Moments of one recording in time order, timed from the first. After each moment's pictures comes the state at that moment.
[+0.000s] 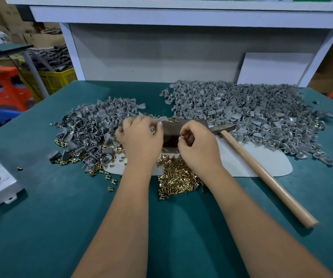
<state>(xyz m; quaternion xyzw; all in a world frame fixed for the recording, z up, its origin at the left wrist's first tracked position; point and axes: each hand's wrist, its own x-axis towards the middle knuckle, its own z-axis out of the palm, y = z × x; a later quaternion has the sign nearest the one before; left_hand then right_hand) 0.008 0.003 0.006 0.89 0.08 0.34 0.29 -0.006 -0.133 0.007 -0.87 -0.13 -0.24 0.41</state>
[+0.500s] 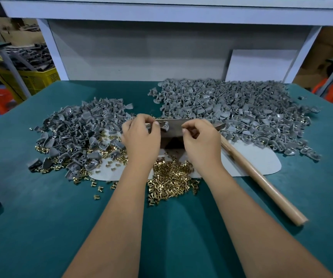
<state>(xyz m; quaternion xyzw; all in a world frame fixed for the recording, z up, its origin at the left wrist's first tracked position) 0.020 -0.020 0.006 0.84 0.06 0.26 0.48 0.009 -0.154 0.008 -0.84 -0.04 -0.28 0.46</state>
